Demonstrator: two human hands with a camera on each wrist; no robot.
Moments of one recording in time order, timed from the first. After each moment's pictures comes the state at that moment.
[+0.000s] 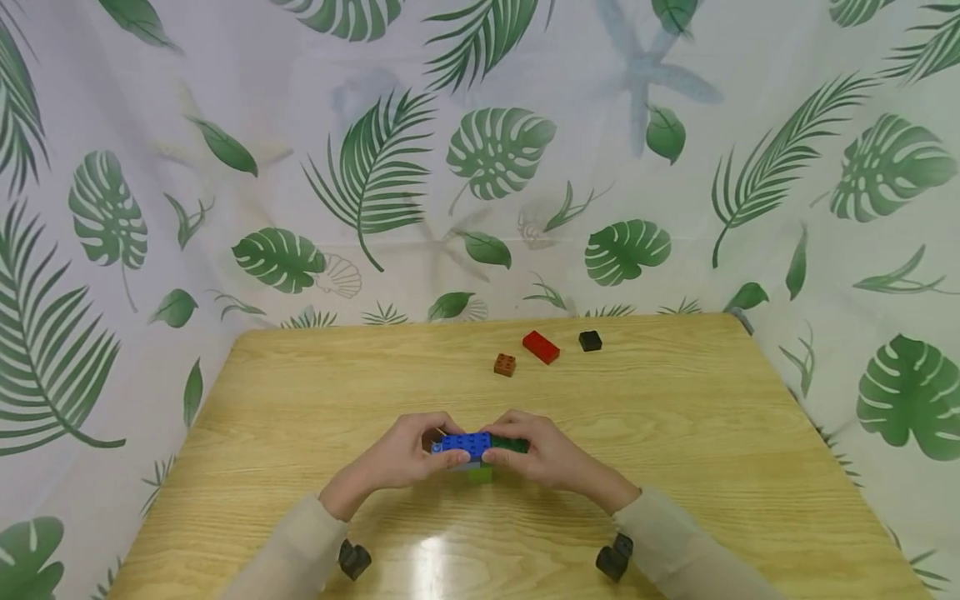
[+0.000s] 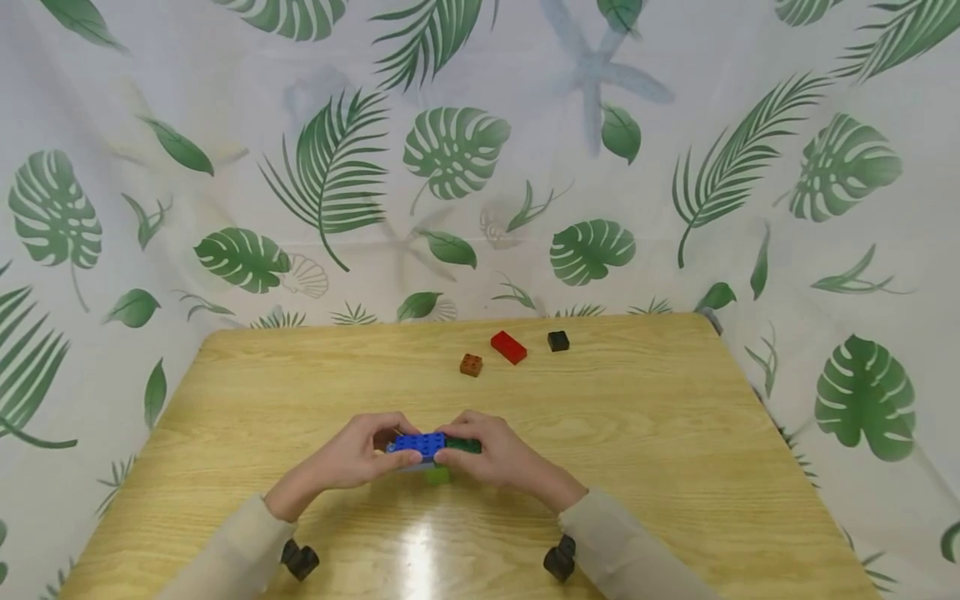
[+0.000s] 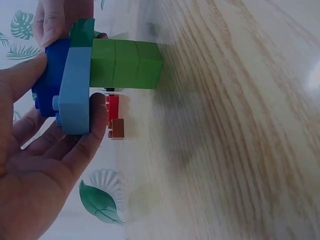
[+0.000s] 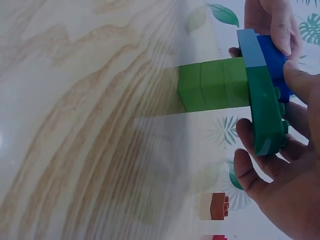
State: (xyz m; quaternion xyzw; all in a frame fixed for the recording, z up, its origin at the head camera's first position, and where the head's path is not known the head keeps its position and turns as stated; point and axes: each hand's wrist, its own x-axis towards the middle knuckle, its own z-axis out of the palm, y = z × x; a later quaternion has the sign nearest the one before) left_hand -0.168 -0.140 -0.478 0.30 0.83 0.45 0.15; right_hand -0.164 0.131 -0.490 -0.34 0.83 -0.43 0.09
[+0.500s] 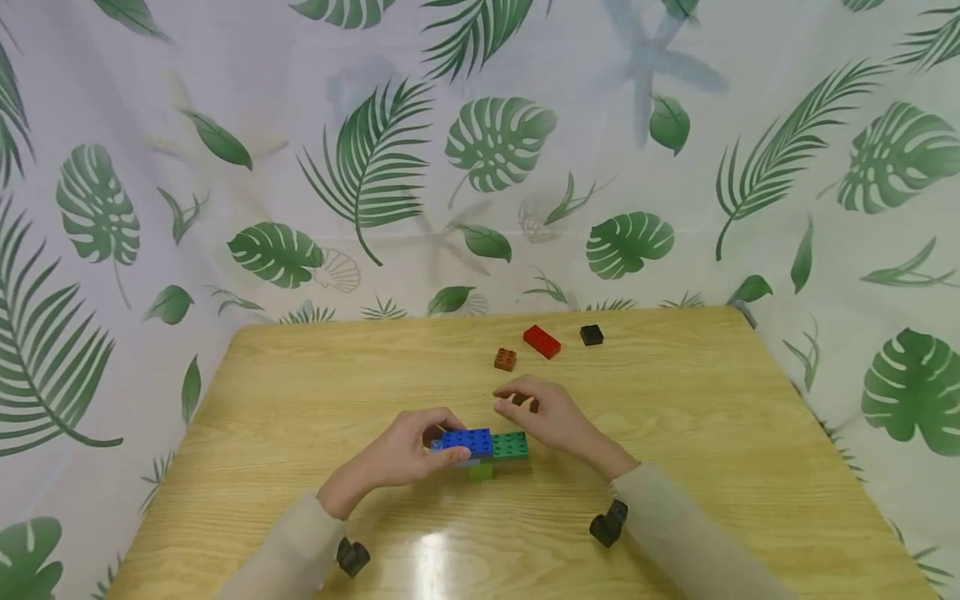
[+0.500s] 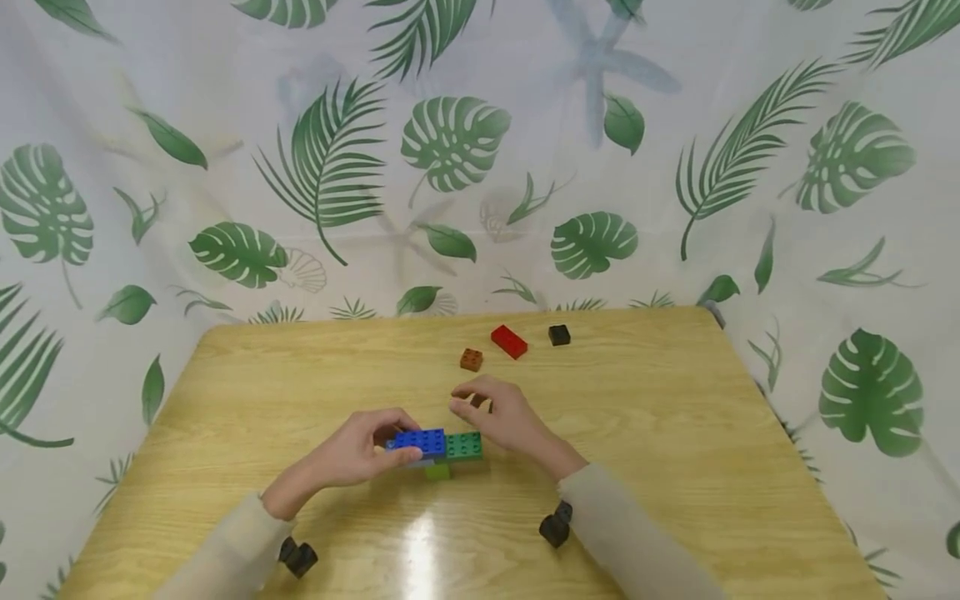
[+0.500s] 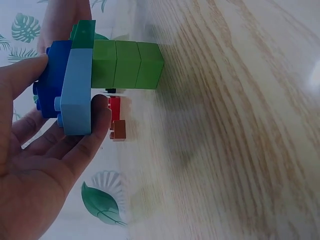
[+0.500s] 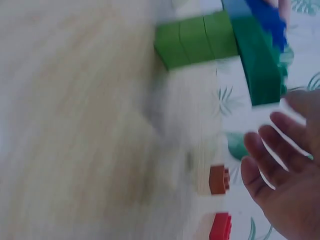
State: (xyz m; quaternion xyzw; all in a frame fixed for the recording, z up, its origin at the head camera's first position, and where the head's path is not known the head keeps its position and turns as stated) left_hand -0.167 -0.140 -0.481 0.32 0.83 0.44 0.14; right_hand -0.195 0.137 -0.493 -0.23 0.87 -0.44 0.05
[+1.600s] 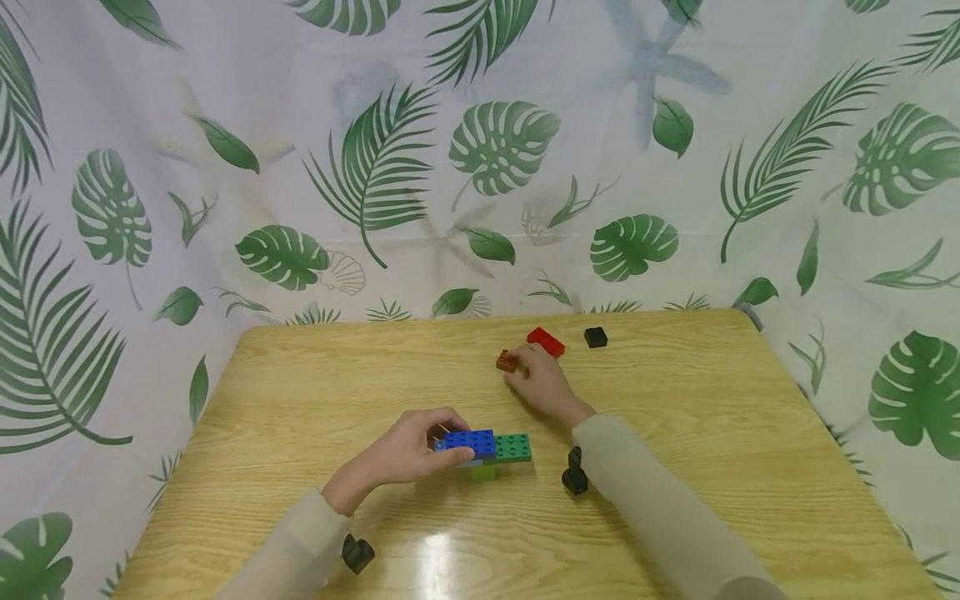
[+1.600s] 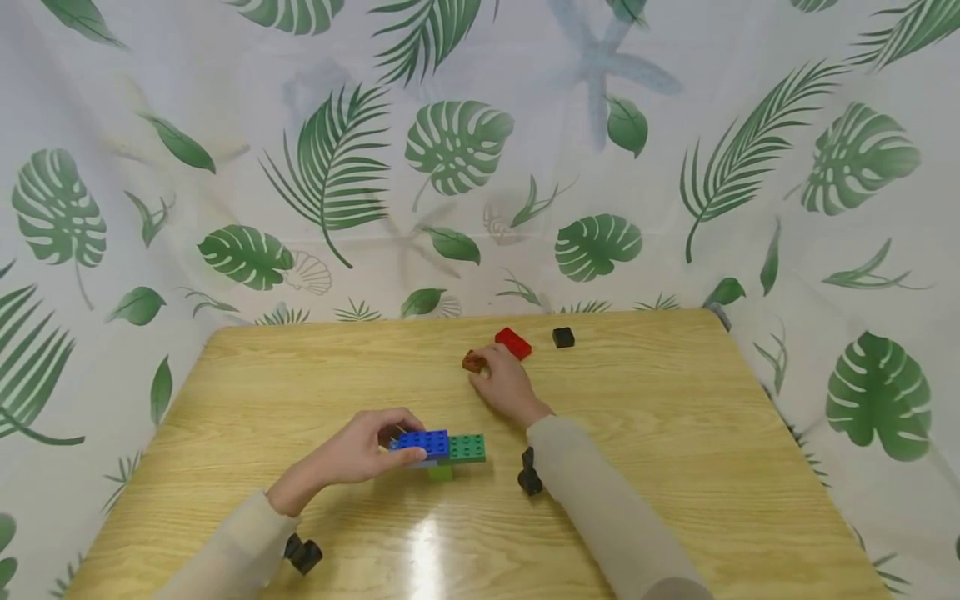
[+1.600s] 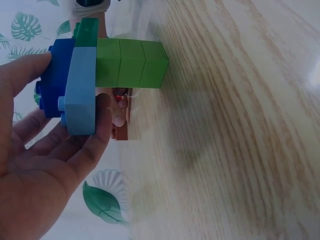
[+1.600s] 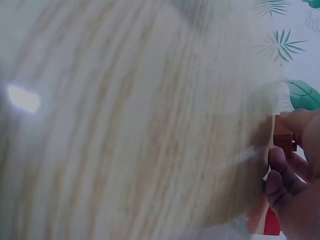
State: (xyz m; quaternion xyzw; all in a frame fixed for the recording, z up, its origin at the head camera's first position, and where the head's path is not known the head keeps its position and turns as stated) left_hand -0.170 -0.140 -0.476 0.30 0.84 0.42 0.15; right_hand -0.276 0.126 -0.538 -0.14 0.92 -0.36 -0.02
